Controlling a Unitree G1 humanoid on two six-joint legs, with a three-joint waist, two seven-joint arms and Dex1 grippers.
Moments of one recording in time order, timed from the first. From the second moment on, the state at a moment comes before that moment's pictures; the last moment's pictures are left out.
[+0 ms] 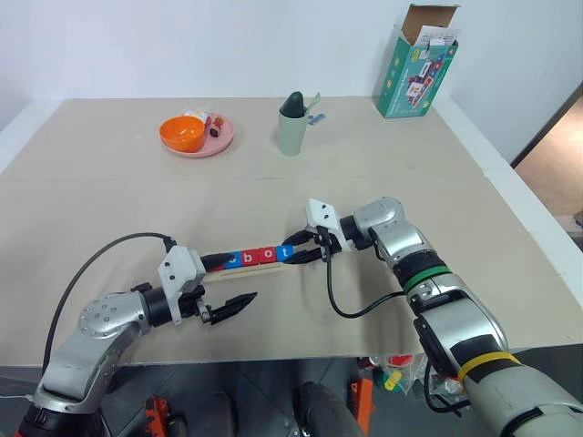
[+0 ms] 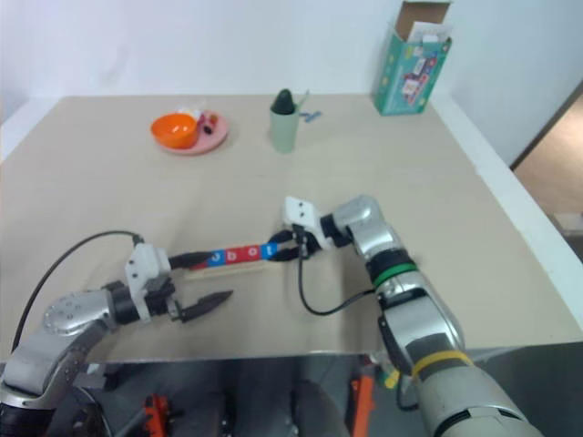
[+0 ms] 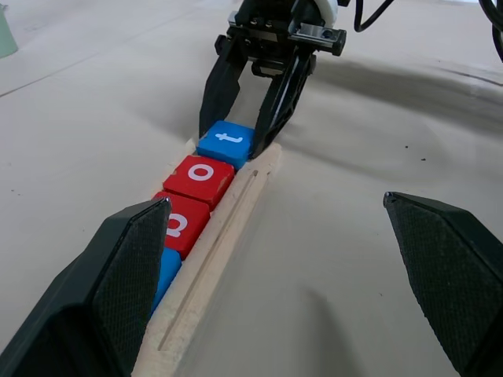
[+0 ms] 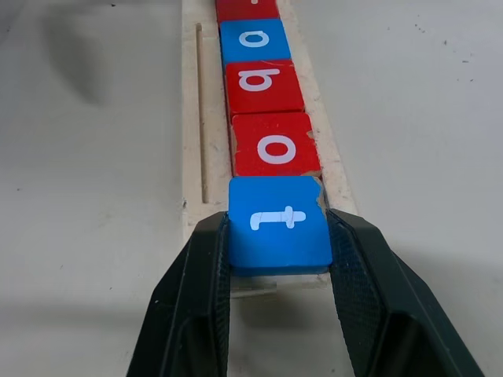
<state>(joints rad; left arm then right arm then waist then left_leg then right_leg) -0.02 0.60 0.00 -0.39 -0.45 0.31 -0.84 -1.00 -0.32 0.29 0.87 -0.04 -0.11 1.41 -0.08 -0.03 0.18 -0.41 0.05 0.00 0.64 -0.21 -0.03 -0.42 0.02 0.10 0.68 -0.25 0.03</state>
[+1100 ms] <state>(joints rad) -0.01 0.59 0.00 -0.40 -0.43 0.30 -0.84 -1.03 -0.30 0.28 0.92 -0.05 -0.10 1.39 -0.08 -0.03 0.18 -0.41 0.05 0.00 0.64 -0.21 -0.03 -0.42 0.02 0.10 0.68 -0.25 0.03</state>
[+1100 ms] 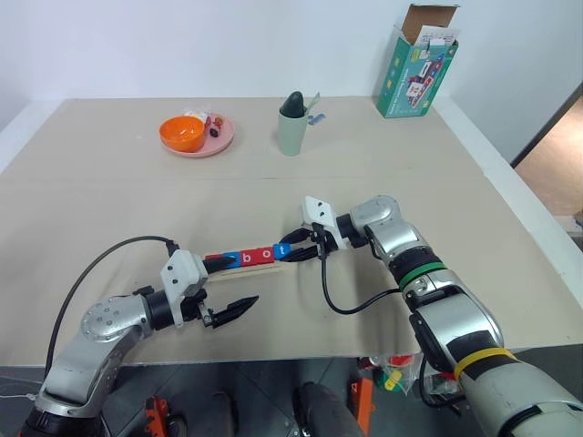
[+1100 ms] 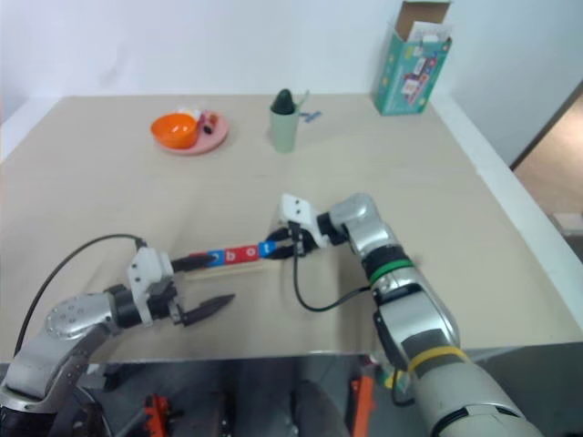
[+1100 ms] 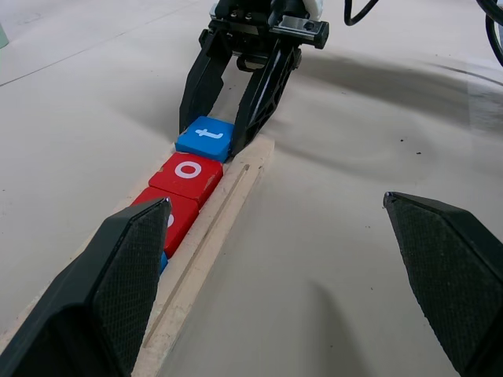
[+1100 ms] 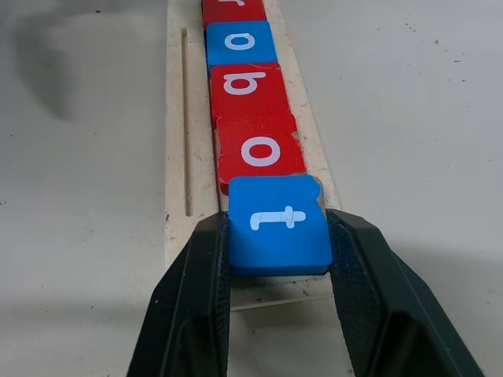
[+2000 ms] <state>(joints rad) 0.00 0.59 0.00 -0.40 -0.42 0.30 -0.84 -1.03 -0.29 0.28 0.94 -0.05 -0.11 1.41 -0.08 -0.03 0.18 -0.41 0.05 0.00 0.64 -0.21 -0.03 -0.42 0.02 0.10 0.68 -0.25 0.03</state>
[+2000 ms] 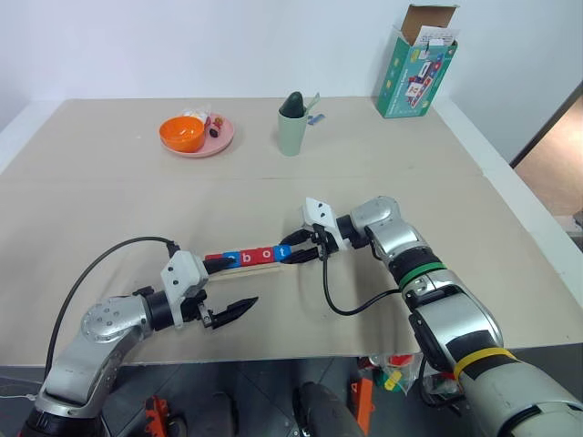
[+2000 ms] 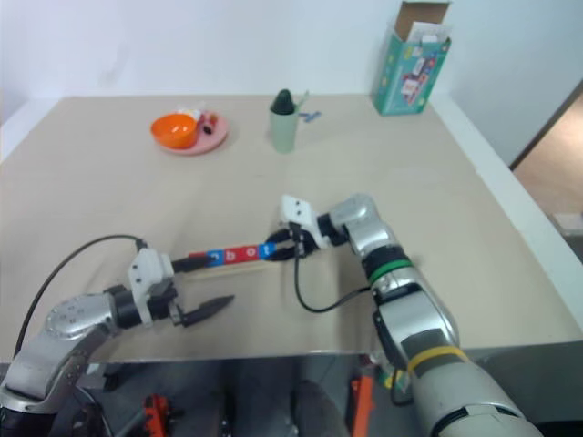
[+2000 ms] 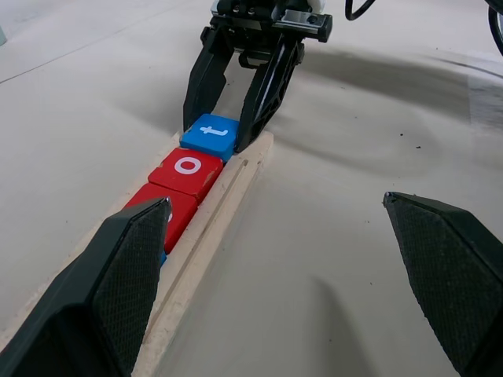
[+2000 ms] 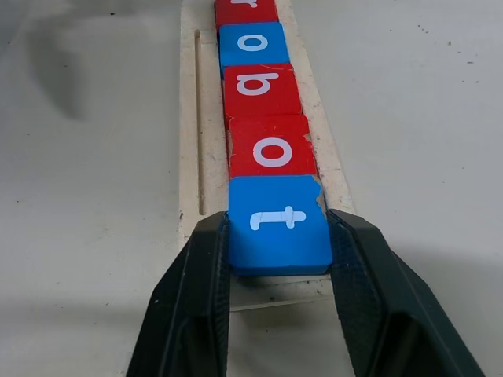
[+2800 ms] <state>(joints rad) 0.03 0.56 0.16 -0.41 -0.45 0.35 -0.68 -0.67 -0.40 -0.01 0.18 0.22 0.43 1.11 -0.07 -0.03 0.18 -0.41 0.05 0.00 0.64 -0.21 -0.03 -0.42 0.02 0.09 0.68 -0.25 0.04</state>
